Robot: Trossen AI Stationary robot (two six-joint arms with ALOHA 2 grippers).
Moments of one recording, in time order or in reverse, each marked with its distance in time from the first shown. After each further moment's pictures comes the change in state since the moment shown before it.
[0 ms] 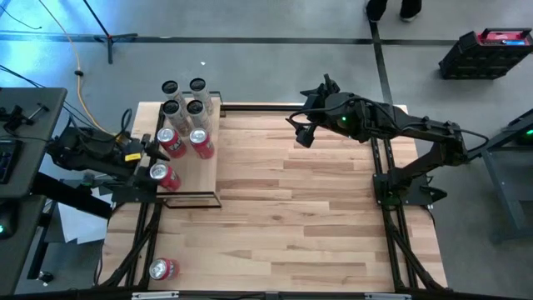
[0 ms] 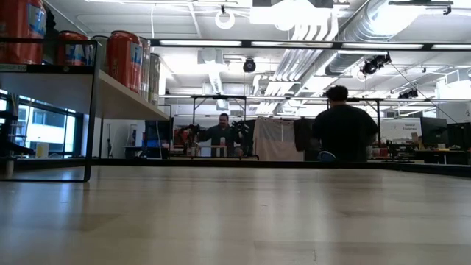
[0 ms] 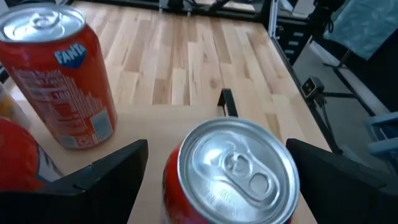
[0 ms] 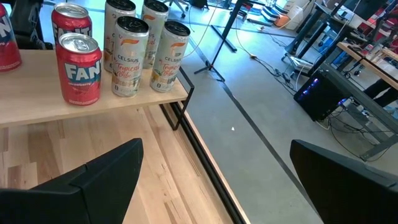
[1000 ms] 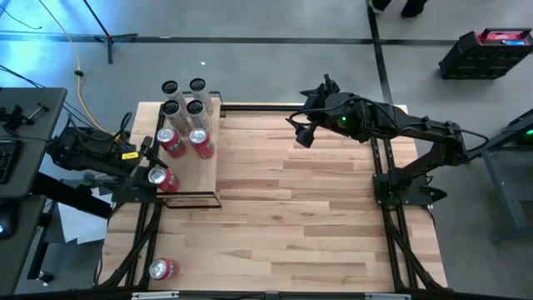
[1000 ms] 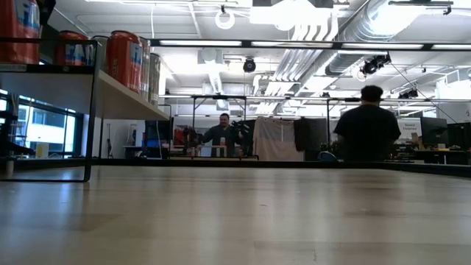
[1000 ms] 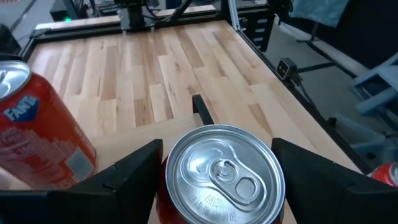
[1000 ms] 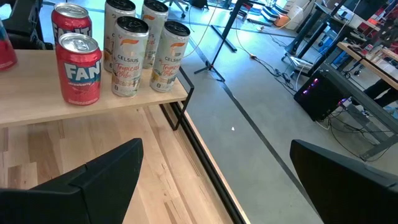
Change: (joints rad) left arm 0.000 0.000 0.002 0.024 0.115 0.241; right arm 0.000 0.000 0.000 0.000 0.000 0.000
